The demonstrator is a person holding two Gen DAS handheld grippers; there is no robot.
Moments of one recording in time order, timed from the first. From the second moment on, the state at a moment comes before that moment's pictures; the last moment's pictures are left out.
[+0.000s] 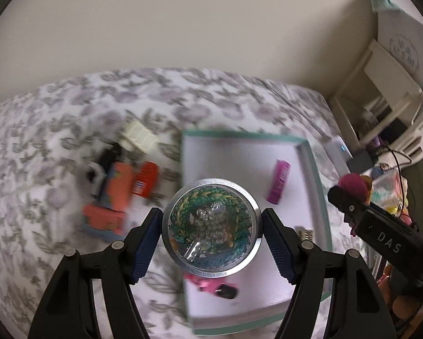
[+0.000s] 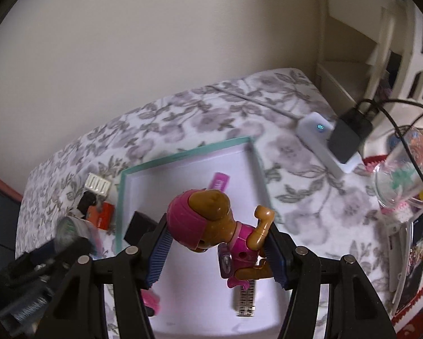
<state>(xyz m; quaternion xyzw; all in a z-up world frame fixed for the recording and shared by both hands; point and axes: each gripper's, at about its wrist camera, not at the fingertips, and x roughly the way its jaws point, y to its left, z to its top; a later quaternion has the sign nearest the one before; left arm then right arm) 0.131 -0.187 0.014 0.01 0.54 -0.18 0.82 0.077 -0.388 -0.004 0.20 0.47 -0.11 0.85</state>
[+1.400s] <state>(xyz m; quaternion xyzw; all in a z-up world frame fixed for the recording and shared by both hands) 0.136 -0.208 -0.016 0.07 0.56 -0.16 0.81 0.090 -0.387 -0.036 0.20 0.50 -0.12 0.83</state>
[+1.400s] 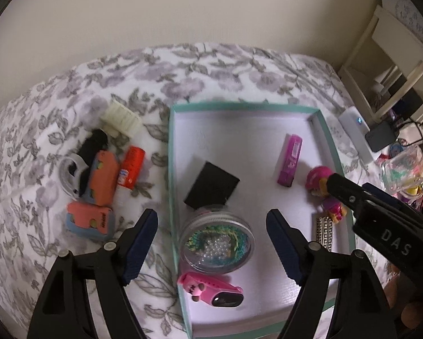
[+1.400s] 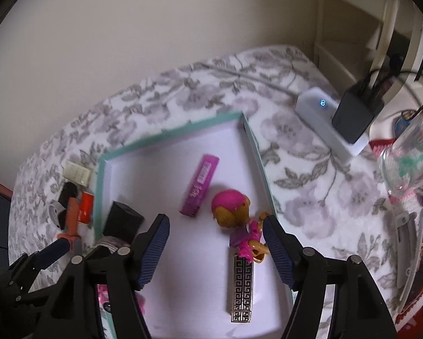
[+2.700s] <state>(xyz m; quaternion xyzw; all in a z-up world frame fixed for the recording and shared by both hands) 0.184 -0.062 0.019 -0.09 0.51 -0.02 0.85 0.105 -0.323 -0.020 0.16 0.40 -0.08 0.90</state>
